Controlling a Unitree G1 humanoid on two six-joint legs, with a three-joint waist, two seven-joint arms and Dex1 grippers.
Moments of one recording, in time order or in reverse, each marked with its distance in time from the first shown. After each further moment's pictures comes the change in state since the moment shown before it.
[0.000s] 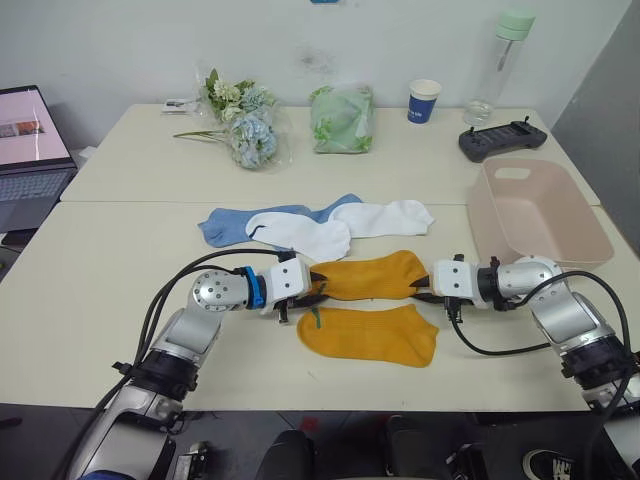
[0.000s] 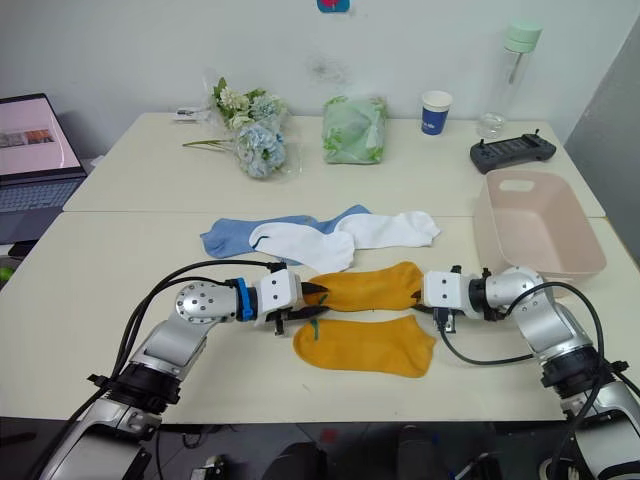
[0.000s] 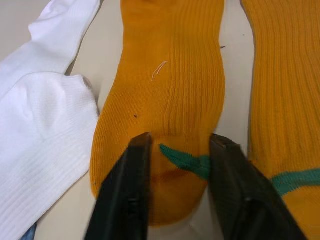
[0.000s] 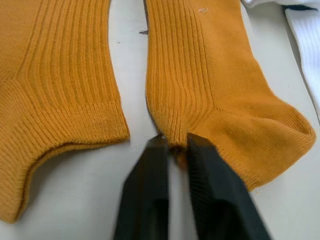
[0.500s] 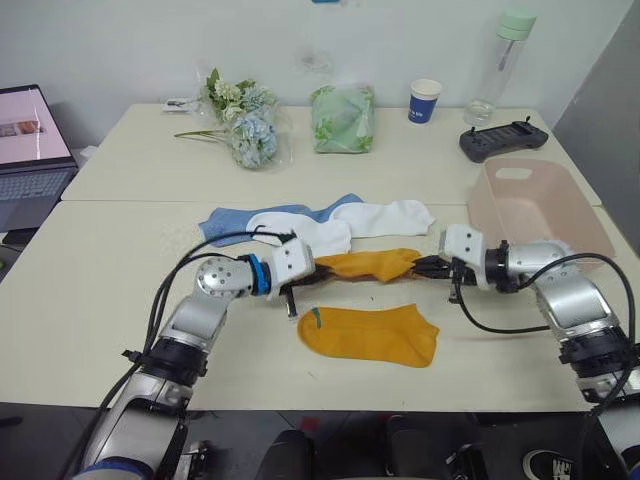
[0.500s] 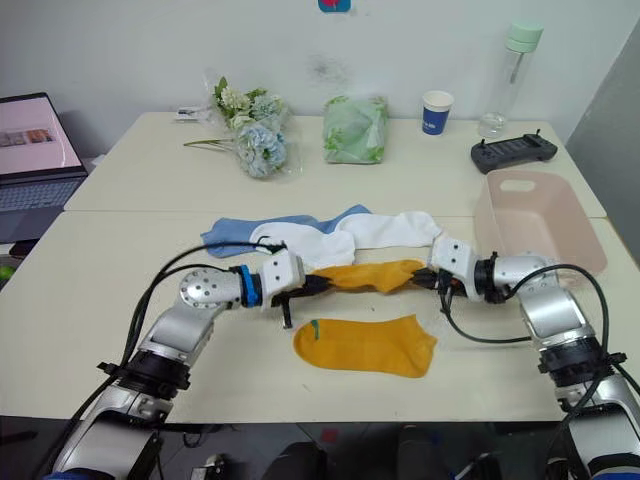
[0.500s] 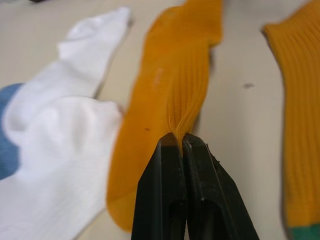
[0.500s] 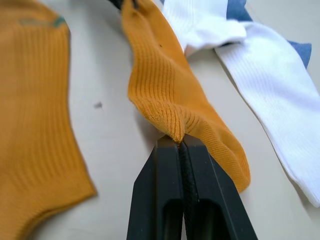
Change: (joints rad) left arm -0.077 -0.034 0.078 -0.004 -0.100 0.120 -0.005; right arm -0.033 0.016 -0.134 -0.157 0.231 0.382 0.042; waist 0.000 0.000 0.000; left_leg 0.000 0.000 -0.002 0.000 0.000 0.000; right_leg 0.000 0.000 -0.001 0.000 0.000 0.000
